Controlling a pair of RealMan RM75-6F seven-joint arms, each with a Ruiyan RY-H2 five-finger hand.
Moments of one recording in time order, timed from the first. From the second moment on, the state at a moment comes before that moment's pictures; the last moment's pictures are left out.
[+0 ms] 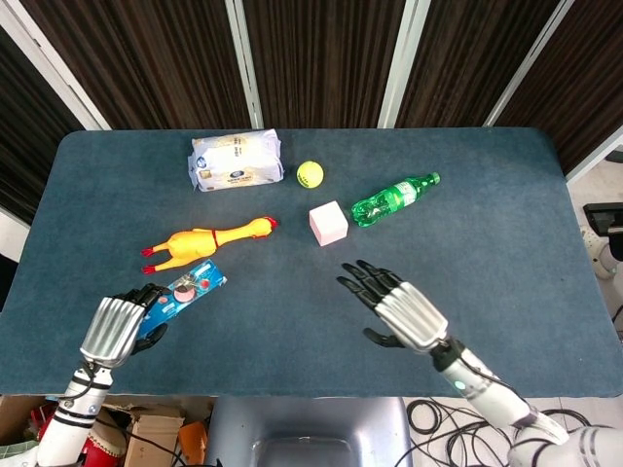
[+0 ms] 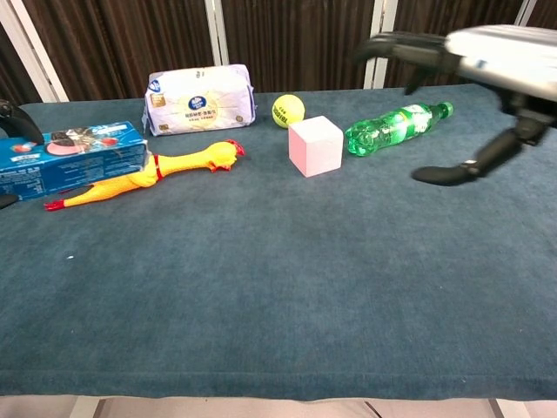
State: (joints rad) left arm -0.30 -1.29 -0.07 -1.69 1.56 1.39 0.34; right arm 0.60 -1.24 -0.08 -1.76 -1.63 1.34 -0.18
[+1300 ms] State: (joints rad) left arm -0.24 -1.44 -0.01 -1.28 1.48 1.36 0.26; right arm 0.22 -1.28 -0.10 -1.45 -1.69 1.55 -0.09
